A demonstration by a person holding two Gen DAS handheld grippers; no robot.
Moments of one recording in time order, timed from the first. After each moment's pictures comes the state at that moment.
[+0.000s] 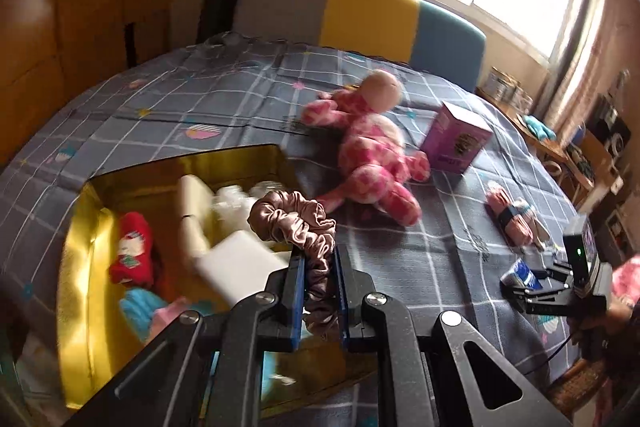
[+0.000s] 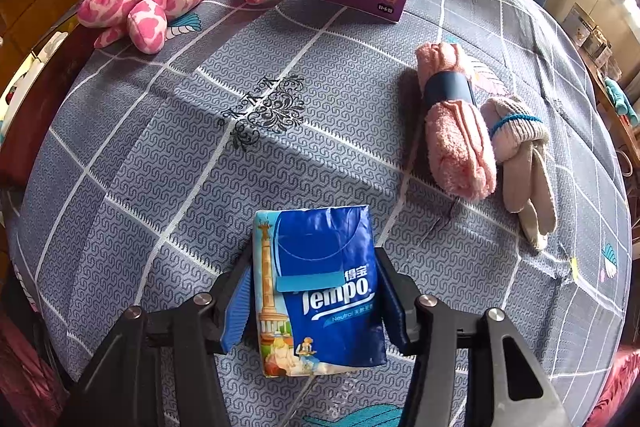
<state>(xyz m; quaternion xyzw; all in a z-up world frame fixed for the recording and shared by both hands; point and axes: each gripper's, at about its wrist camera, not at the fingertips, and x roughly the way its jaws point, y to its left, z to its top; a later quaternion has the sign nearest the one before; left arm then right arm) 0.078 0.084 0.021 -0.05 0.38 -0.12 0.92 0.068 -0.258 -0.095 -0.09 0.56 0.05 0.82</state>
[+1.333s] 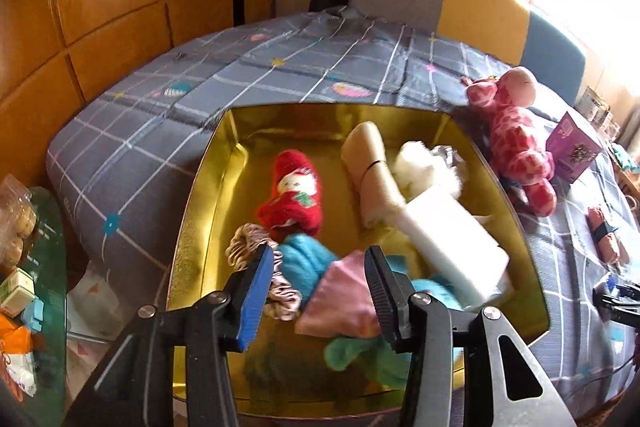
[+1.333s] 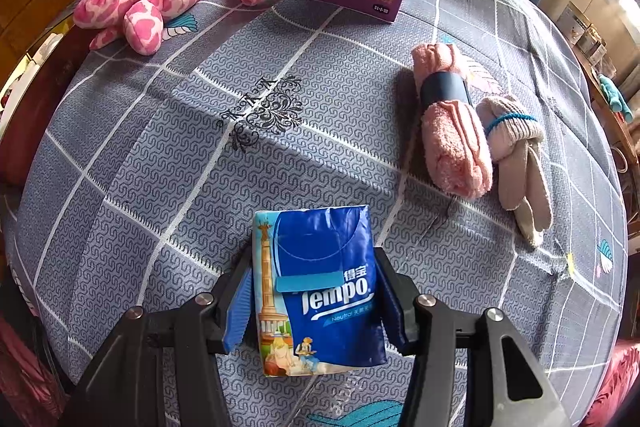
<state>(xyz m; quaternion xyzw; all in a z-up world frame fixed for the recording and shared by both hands) 0.066 0.191 -0.027 -0.06 0.42 0.05 0.91 0.074 -0.260 -0.093 -0.08 0.57 0.04 0.82</state>
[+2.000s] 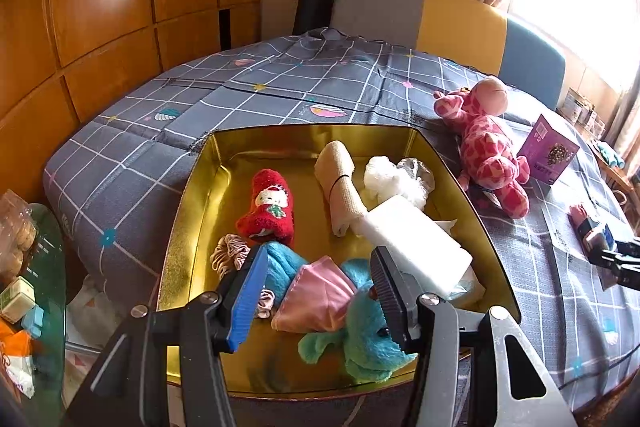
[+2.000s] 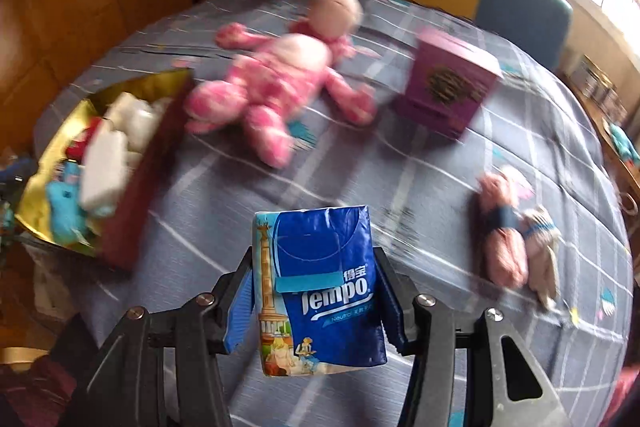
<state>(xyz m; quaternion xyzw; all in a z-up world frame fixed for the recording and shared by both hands) 0.048 0.171 -0.009 -0.05 0.38 0.03 0.92 0.085 -0.153 -0.012 -0.07 0.48 0.11 0.87</state>
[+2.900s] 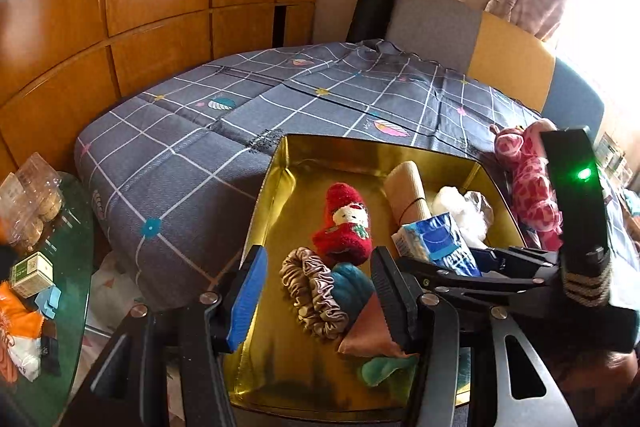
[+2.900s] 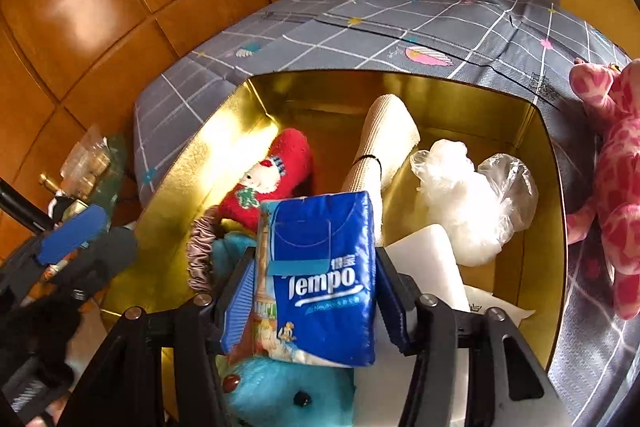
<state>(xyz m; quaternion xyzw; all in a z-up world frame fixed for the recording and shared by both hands) 0.050 0.230 -0.011 -0.10 0.37 0.10 0.92 0.153 0.095 -0.059 -0.04 0.49 0.31 0.81</state>
